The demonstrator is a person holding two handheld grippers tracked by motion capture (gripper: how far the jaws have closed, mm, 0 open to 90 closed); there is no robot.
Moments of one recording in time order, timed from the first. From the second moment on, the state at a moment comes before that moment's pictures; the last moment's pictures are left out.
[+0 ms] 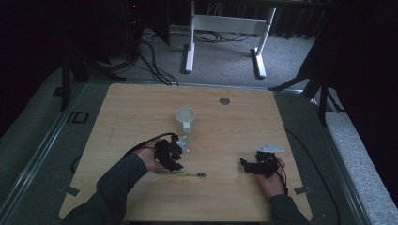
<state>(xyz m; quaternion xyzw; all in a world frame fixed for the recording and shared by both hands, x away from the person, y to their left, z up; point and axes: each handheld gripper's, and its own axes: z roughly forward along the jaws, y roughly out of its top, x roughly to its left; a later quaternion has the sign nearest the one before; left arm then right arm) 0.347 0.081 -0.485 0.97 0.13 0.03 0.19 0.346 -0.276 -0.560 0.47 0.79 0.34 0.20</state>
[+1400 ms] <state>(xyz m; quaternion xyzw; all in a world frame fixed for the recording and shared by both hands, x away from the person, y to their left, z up) 0.336 0.053 -0.508 0.99 0.09 0.03 0.11 0.346 -0.276 -0.560 0.47 0.79 0.34 0.20</state>
